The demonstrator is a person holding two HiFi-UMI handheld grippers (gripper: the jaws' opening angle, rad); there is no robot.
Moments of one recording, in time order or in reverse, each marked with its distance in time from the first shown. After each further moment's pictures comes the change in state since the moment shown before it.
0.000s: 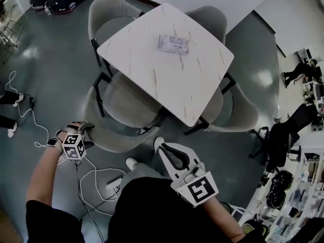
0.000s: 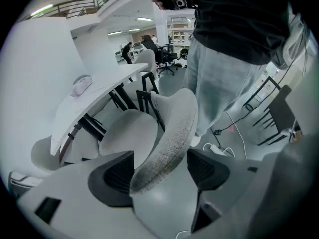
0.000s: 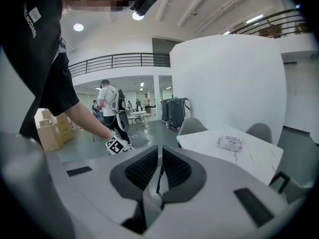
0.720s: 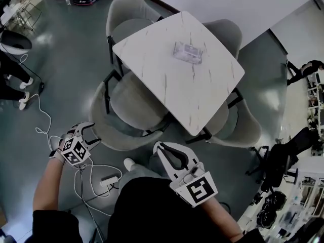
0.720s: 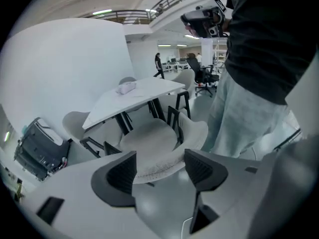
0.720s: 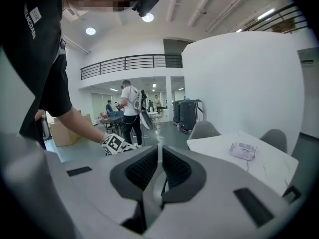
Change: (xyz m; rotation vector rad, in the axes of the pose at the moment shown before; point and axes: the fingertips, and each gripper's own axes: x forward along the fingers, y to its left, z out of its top) left arm -0.051 0.005 0.029 -0.430 -0.168 0.297; right arm 0.014 0.006 0.019 -0.056 -0.024 0.145
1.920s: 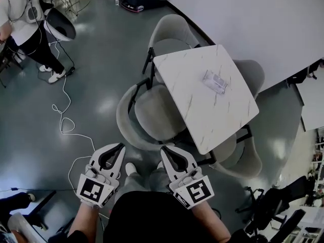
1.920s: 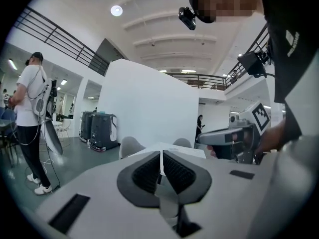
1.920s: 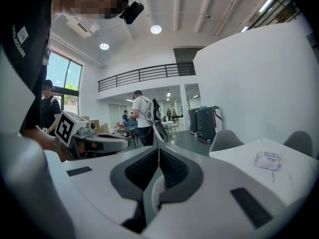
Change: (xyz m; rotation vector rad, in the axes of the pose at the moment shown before) left arm -0.216 -0.054 0.185 -0.731 -0.655 0.637; right arm 0.004 0.058 0.034 -0.034 -0.121 0.199
